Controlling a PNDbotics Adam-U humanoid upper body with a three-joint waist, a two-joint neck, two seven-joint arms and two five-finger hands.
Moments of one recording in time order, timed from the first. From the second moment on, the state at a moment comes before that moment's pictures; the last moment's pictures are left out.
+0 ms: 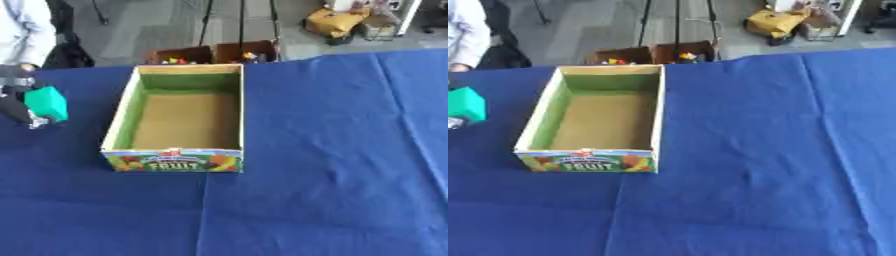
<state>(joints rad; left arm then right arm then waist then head) -1.00 0.83 -0.08 -1.02 -0.91 -0.18 -0.83 -0.48 -0.40 -0.20 -1.98 0.28 -0.43 -0.41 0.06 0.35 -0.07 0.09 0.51</state>
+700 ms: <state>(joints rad) -1.12 0.75 -0.16 -1.26 -0.80 -0.21 -0.89 -0.48 -0.38 -0.19 -1.98 0.27 -0.43 -0.40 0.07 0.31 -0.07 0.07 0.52</state>
